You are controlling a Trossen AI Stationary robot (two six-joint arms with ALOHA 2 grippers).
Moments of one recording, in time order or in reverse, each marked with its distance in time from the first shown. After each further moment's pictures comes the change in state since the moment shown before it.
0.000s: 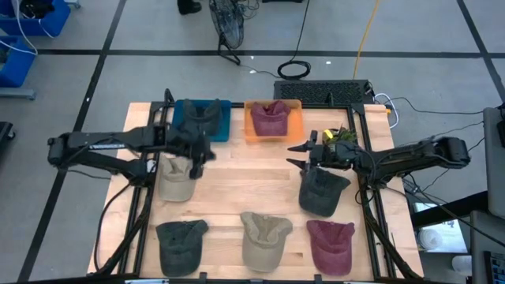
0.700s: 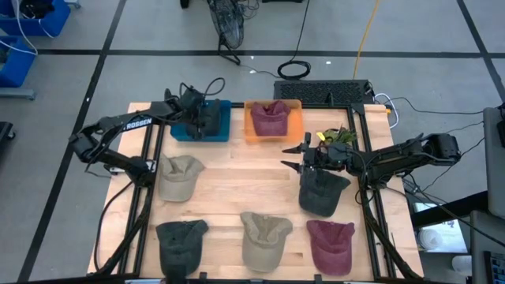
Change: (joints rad) left arm 0.613 0.333 -0.002 0.149 -0.132 0.586; right arm 0.000 0.163 0.007 0.123 -0.005 -0.052
